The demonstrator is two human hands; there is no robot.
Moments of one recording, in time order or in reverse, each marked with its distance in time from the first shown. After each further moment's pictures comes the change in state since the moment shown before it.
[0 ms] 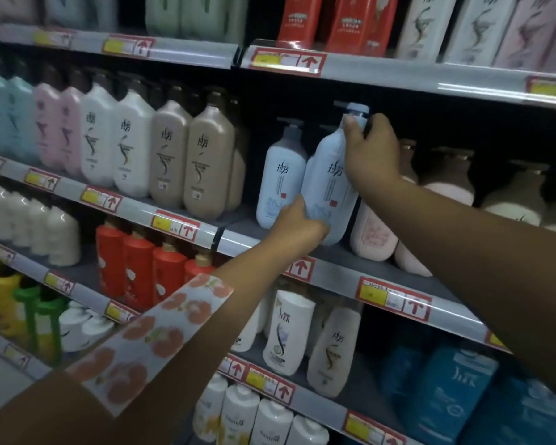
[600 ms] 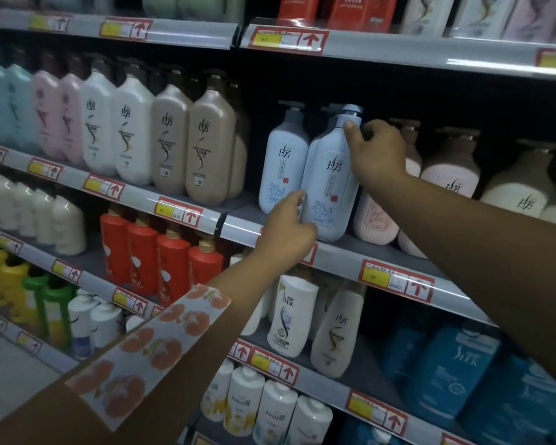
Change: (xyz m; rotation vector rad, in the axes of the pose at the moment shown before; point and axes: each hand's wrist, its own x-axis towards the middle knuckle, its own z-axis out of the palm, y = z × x) left_hand -0.021 -0.030 0.000 -0.015 0.088 0.155; right_hand -0.001 0.031 0.000 -0.179 -0.050 0.028
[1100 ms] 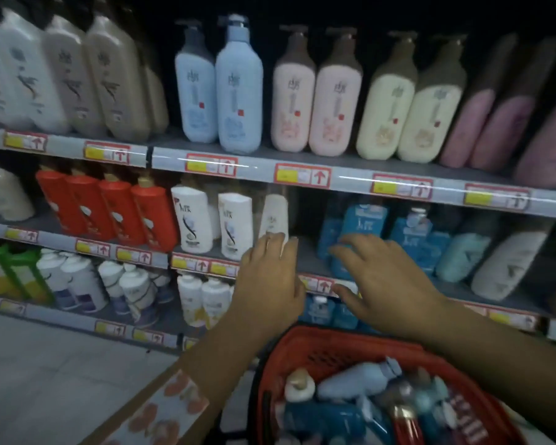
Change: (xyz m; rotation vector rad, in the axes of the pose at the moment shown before) left_hand -0.220 -0.014 0.083 0.926 -0.287 0.309; right_hand -0.302 0.104 -0.196 -0.751 -0.611 -0.400
